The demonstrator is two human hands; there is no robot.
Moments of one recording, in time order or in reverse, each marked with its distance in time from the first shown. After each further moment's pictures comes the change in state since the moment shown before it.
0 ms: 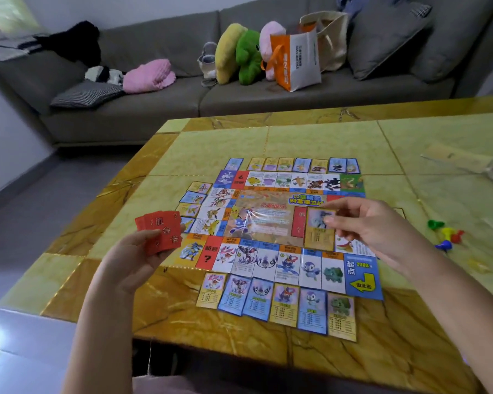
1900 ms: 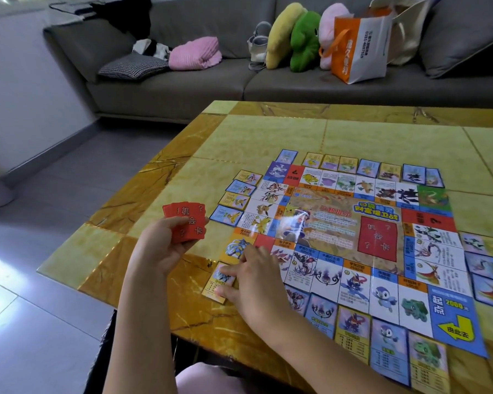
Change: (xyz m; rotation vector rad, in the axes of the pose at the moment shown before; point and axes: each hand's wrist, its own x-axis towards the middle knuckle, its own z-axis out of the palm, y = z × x) left_hand 0.039 0.011 -0.042 -0.013 0.269 0.098; right_hand 0.018 0.051 0.244 -0.938 -0.250 -0.401
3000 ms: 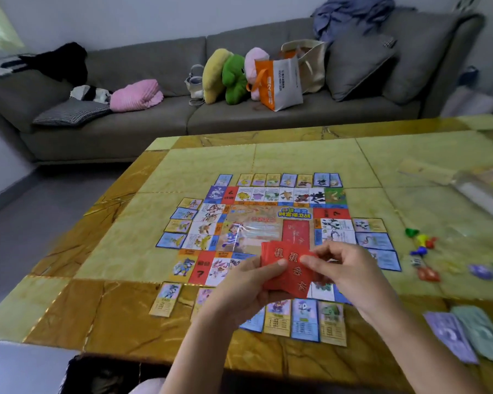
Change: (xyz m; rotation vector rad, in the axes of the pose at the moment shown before) left_hand -0.124 -0.101 0.130 0.309 -0.766 -0.321; right_hand -0.126 0.110 -0.141 0.802 0.391 0.470
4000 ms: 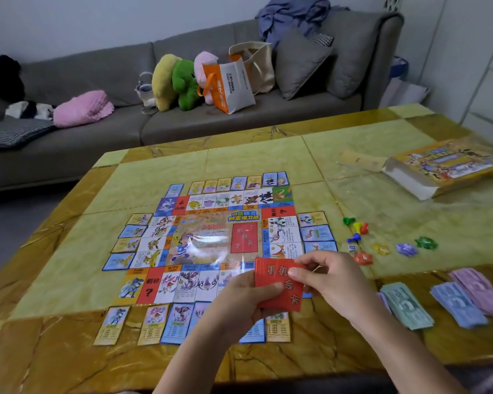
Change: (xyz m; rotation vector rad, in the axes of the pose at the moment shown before) left_hand 0.026 -0.035 0.059 0.183 -0.034 -0.080; right_hand -0.023 0.023 -0.064 -0.143 0.106 -0.009
